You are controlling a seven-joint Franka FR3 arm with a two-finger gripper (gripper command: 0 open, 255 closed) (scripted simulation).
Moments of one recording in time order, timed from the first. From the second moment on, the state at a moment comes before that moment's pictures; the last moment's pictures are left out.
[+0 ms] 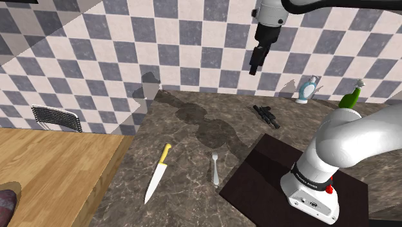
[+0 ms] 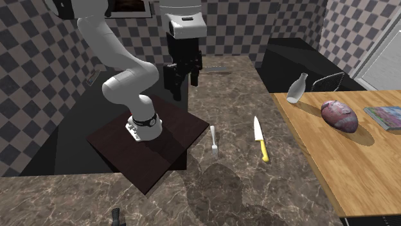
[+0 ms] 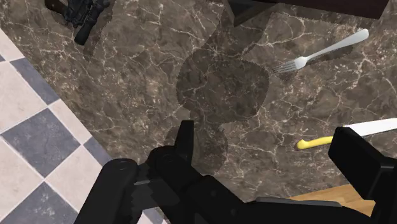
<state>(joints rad) -0.02 -0.75 0.00 -2.33 -0.08 1.64 -0.16</state>
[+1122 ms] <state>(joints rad) -0.05 -0.69 0.20 -2.72 0.13 2.01 0.34</state>
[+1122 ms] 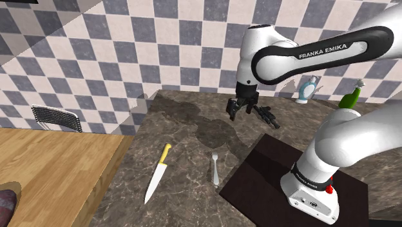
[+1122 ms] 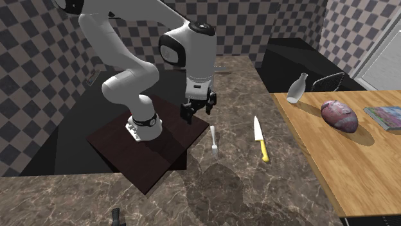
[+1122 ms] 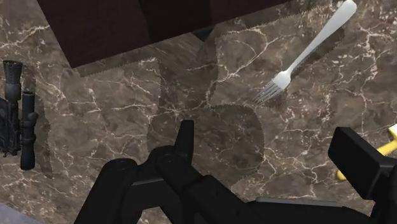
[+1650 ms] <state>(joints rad) -0.04 -0.48 0.32 -2.82 0.27 2.29 0.60</state>
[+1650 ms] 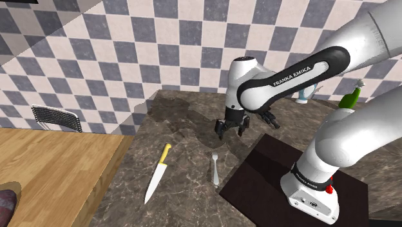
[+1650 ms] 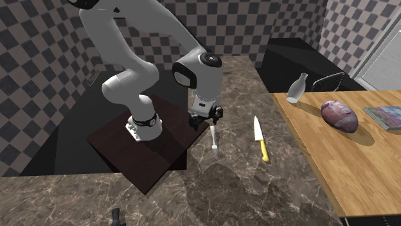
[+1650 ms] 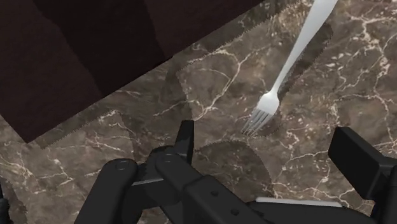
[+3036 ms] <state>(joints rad) -0.02 0.15 0.44 -2.76 0.28 2.85 0.99</state>
